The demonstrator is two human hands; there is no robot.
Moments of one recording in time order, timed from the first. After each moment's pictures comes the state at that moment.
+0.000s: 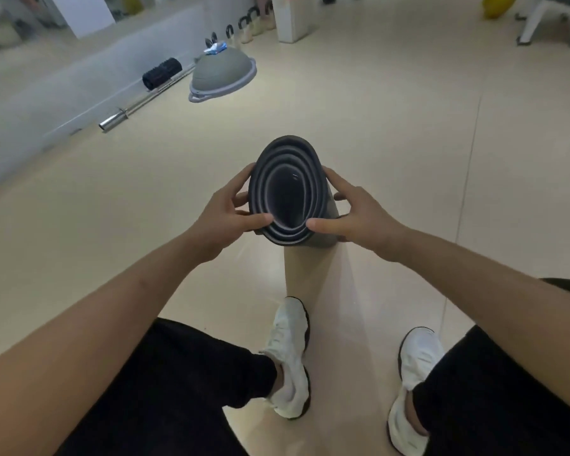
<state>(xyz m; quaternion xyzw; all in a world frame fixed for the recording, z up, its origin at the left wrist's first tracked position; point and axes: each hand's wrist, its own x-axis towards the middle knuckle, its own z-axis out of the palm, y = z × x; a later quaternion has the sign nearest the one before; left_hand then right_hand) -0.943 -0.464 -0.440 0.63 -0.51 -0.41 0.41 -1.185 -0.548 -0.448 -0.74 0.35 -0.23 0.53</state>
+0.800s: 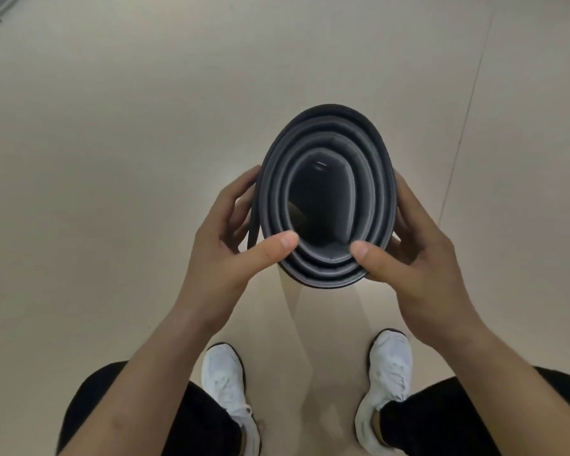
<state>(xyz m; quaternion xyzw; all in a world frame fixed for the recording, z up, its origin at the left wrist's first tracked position) -0.977 -0.594 -0.447 0.58 -0.41 -0.49 0.50 -1.203 -0.648 -0.445 -0.59 0.41 -0.37 0.59</state>
